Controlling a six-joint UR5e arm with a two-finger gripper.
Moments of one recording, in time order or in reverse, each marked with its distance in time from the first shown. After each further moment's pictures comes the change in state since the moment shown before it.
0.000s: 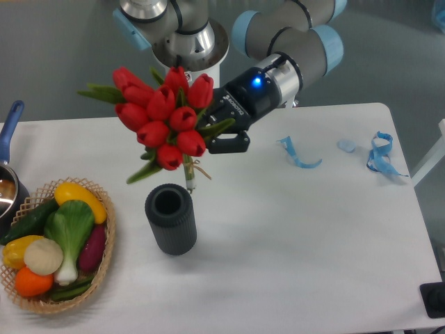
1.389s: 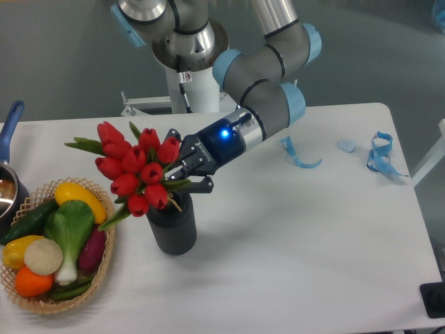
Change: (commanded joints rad) arm -0.048 -0.144 -0.152 0.009 0.071 0.270
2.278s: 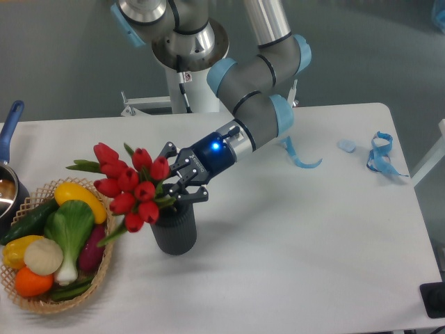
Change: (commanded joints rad) arm 0.015 -0.026 -0.009 0.006 0.052 0.088
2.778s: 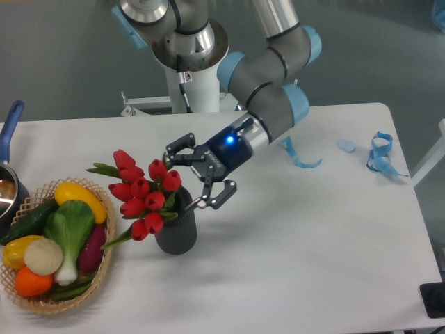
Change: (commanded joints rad) arm 0.104 0.129 0.026 0.000 0.220 0.043
